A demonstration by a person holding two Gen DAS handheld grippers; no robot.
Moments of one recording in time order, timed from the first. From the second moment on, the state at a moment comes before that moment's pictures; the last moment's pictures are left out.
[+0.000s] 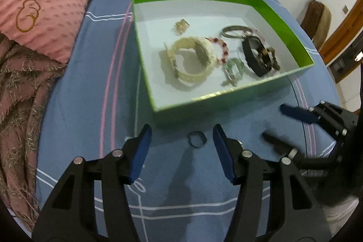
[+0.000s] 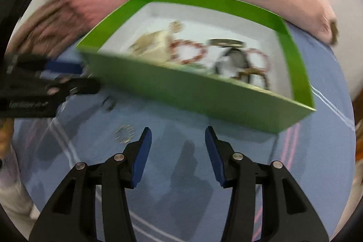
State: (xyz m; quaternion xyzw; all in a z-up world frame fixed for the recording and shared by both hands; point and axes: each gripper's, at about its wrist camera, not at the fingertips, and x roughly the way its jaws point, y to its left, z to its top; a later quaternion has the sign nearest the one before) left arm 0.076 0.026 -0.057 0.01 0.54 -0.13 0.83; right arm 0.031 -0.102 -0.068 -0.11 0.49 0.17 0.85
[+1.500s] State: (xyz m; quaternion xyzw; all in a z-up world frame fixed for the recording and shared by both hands) left arm 0.076 0.015 -0.080 -0.04 0.57 -0.13 0.81; right arm 0.015 -0.087 -0.076 -0.14 0.47 0.19 0.85
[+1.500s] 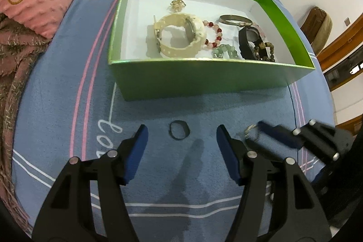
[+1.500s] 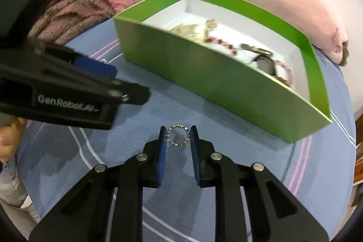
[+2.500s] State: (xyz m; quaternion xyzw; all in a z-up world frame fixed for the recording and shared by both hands) left arm 0.064 -0.022 -0.076 0.06 0.55 -0.11 0.83; right arm 0.027 -0.134 -0.082 -0.08 0.49 0.15 0.85
